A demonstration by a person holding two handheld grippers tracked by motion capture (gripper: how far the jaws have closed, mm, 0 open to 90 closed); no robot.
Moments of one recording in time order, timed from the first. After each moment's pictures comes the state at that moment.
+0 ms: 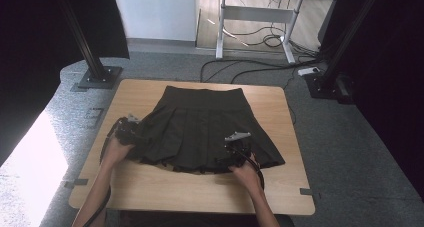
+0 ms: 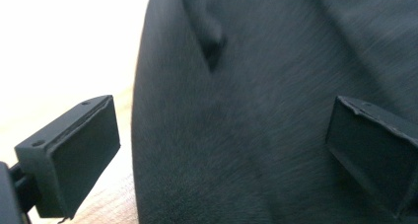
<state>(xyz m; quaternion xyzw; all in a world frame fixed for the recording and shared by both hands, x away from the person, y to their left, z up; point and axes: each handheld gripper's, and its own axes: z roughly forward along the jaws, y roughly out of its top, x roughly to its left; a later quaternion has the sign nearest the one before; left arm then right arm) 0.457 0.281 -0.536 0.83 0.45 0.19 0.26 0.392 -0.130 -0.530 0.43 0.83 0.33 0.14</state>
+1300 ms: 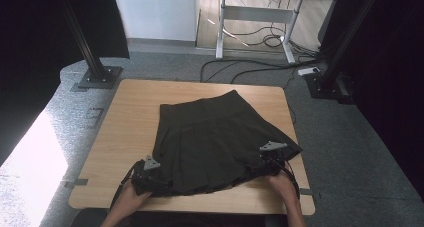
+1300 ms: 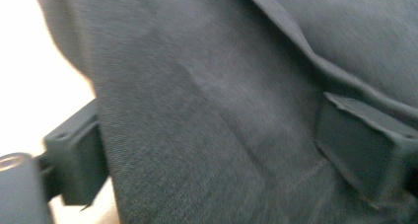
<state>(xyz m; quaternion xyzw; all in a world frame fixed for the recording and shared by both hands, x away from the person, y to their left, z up) 0.306 0.197 -0.545 0.84 0.41 0.14 0.32 0.372 -0.246 -0.549 0.43 0.83 0.33 0.16</state>
